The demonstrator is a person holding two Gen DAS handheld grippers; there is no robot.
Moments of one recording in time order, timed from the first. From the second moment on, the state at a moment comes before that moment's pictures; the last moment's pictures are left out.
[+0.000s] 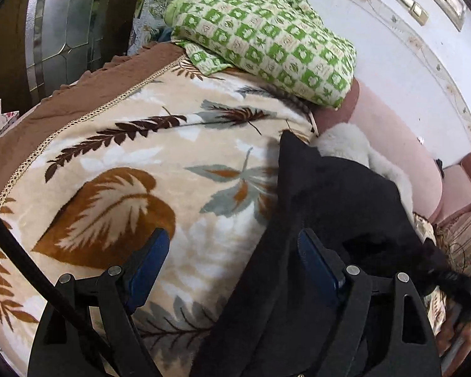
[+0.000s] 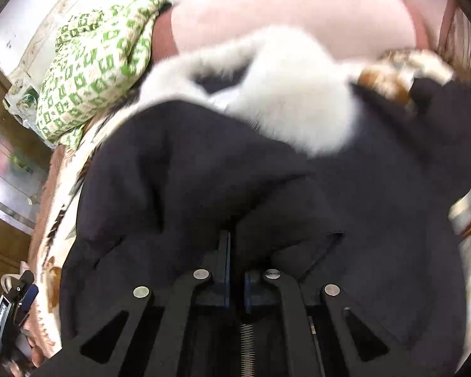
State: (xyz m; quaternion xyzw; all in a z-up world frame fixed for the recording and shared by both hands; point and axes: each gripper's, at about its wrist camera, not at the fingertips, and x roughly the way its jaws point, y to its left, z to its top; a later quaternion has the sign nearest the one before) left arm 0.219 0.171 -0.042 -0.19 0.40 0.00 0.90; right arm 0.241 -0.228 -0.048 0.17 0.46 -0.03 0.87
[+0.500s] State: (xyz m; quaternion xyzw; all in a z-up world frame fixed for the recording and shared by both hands) left arm 0.228 0.134 -0.067 -0.12 0.44 -0.01 0.89; right arm 0.283 -0.324 -0.109 0.15 0.53 -0.19 0.81
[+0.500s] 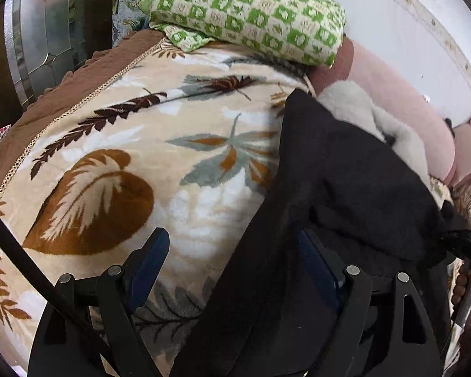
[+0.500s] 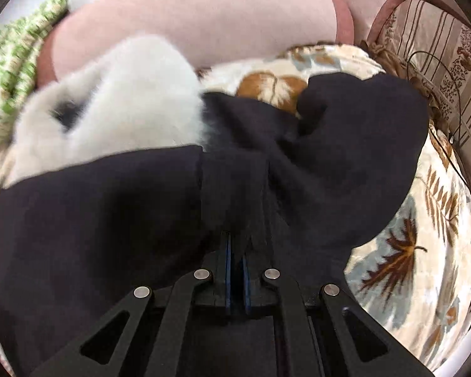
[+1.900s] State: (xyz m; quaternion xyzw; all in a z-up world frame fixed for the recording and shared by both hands) left arm 0.220 0.036 -0.103 0.06 0.44 -0.03 0.90; right arm 0.214 -0.667 -0.144 0.46 0.29 -0.28 0.79
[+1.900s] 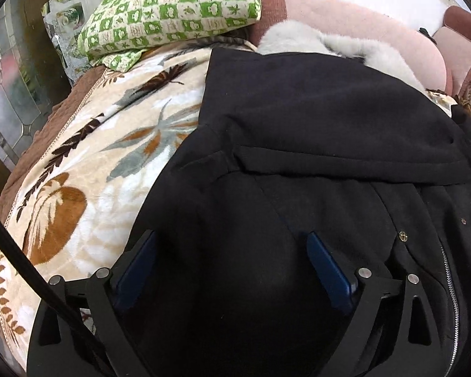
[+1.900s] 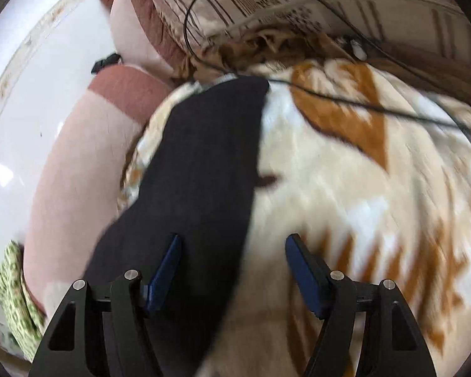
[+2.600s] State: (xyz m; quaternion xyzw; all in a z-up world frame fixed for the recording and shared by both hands) left arm 0.191 0.067 -0.038 -0.02 0.38 -0.06 0.92; right arm 0.250 -0.423 0.113 0.15 0.28 -0.14 0.94
